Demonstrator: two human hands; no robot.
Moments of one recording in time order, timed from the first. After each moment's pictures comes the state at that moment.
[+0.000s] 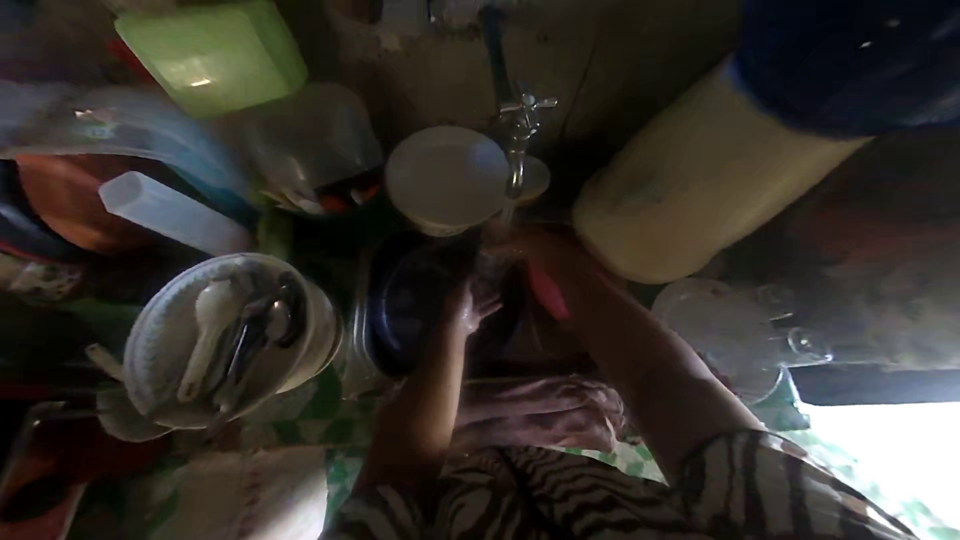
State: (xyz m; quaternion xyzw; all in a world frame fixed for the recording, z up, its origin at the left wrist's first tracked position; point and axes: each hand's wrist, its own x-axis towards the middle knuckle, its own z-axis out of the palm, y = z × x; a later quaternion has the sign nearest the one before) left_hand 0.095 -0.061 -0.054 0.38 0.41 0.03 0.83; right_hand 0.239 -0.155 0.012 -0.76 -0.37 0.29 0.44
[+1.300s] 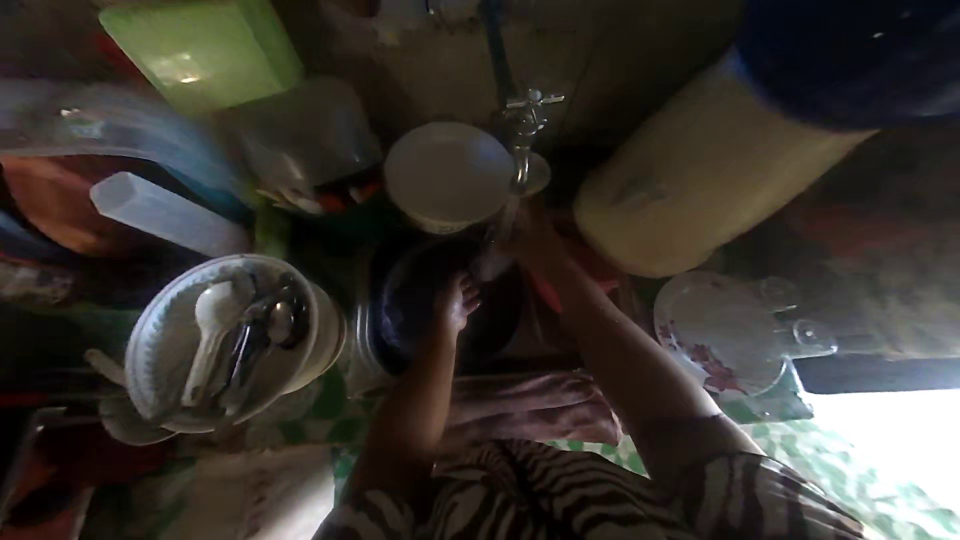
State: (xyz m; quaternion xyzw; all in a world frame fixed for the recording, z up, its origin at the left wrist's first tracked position) left_hand 0.087 -0.036 -0.058 0.44 0.46 0.01 0.77; right_hand 0.214 -0.153 0.035 -0.82 -0.28 0.14 0.48
